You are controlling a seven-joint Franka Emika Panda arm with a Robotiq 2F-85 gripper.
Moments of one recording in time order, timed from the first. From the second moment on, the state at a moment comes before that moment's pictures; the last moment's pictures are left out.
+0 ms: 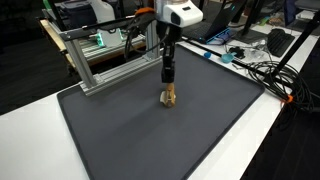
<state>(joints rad) -0.13 0.39 0.02 -1.82 0.04 2.22 -0.82</state>
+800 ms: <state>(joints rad) -0.15 0.39 -0.03 -1.83 0.02 2.14 -0.79</state>
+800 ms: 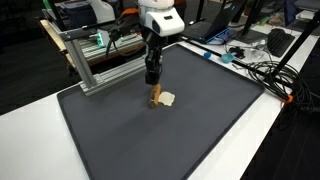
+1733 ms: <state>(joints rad) -0.12 0.38 0.00 -1.83 0.00 2.18 -0.79</state>
